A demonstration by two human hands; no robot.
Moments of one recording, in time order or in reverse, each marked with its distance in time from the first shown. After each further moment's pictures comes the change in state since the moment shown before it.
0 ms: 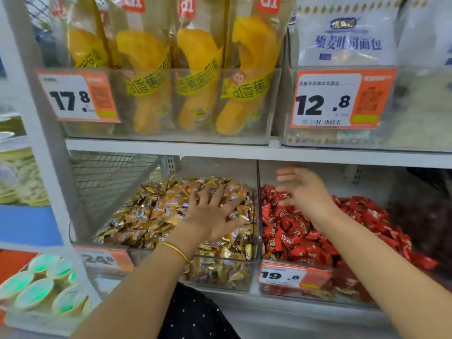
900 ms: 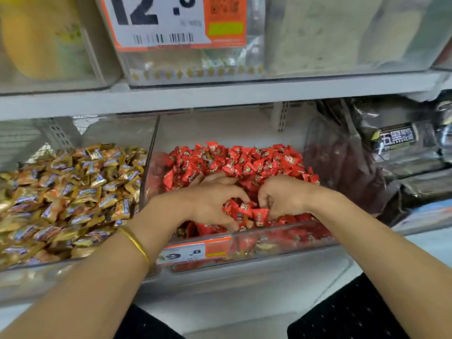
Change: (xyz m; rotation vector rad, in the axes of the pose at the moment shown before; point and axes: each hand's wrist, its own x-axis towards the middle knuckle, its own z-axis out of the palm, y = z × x) left_hand 0.029 0.151 -0.022 -0.160 -0.256 0.541; right_hand -0.009 0.083 -0.125 -1.131 -0.565 0.047
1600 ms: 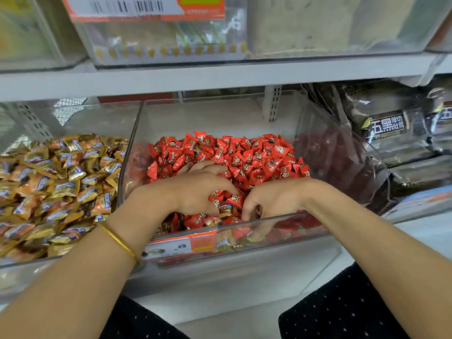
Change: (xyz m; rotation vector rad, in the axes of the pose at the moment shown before) left_hand 0.006 -0.001 -0.004 0.000 0.024 0.020; right_hand -0.011 -0.008 -0.002 0.113 -0.356 -0.111
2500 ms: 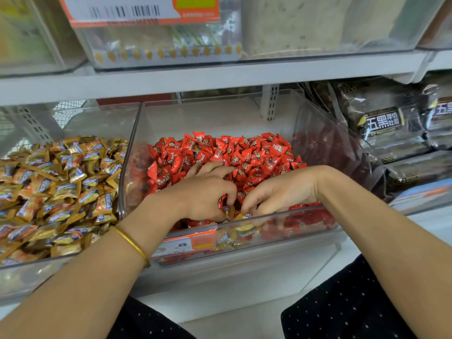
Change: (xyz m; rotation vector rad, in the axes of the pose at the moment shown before) left_hand 0.002 0.012 0.011 0.046 0.093 0.046; right_hand -0.011 0.018 -0.002 0.498 -0.157 -0.092
